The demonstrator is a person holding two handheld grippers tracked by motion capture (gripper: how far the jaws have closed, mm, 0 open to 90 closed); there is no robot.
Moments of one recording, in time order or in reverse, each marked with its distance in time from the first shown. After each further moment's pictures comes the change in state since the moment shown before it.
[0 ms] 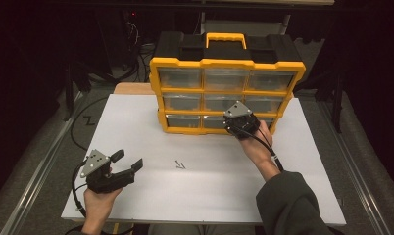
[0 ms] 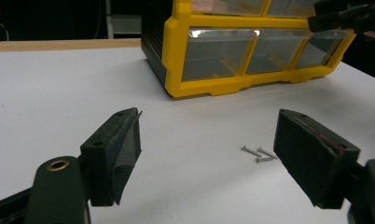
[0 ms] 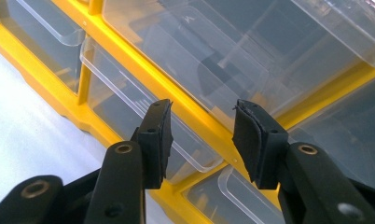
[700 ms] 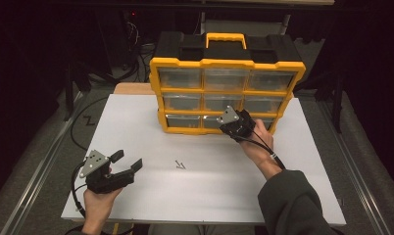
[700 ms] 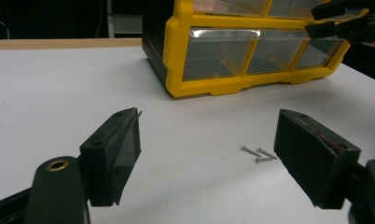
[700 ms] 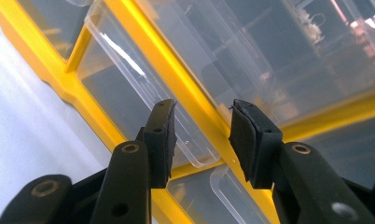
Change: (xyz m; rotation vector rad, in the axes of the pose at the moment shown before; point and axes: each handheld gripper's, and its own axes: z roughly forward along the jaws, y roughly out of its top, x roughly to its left) left arm -0.001 -0.001 -0.001 0.000 0.002 -0.004; right arm 0.013 0.002 0.003 0.050 -0.075 -0.237
